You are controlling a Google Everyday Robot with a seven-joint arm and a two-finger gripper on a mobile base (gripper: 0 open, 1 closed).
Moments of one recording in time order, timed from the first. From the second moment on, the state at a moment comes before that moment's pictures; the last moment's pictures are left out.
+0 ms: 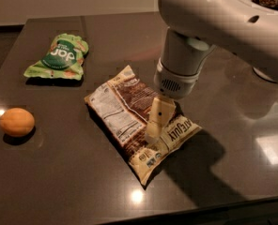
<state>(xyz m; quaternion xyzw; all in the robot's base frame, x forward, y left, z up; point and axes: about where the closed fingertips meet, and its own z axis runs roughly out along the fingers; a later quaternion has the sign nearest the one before) 0.466 -0.063 0.856 -0.55 0.83 0.04 0.06</state>
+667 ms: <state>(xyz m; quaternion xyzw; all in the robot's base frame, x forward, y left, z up) 0.464 -0.057 0.852 -0.55 0.83 0.05 0.05</state>
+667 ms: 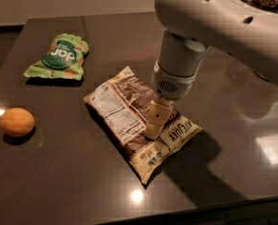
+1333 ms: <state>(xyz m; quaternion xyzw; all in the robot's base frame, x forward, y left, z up) 0.455 -0.047 0.872 -0.57 0.82 0.06 0.07</state>
